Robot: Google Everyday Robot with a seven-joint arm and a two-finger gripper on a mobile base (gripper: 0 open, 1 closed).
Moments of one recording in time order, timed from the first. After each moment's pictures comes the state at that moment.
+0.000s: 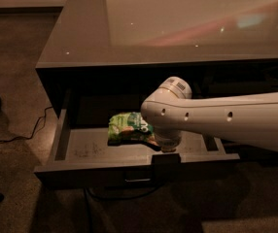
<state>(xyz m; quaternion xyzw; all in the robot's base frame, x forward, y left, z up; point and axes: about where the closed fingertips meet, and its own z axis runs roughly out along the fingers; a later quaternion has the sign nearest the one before) 0.528 -0.110 0.628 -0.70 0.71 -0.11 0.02</state>
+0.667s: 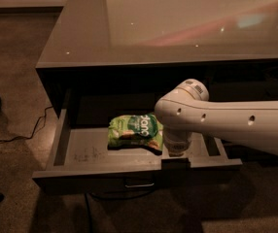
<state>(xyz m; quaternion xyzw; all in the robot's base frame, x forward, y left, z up) 0.510 -0.128 0.630 -0.69 0.72 -0.08 0.03</state>
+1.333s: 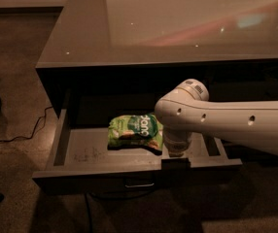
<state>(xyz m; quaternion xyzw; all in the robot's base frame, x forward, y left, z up) 0.510 -0.128 0.630 -0.69 0.72 -0.08 0.03</state>
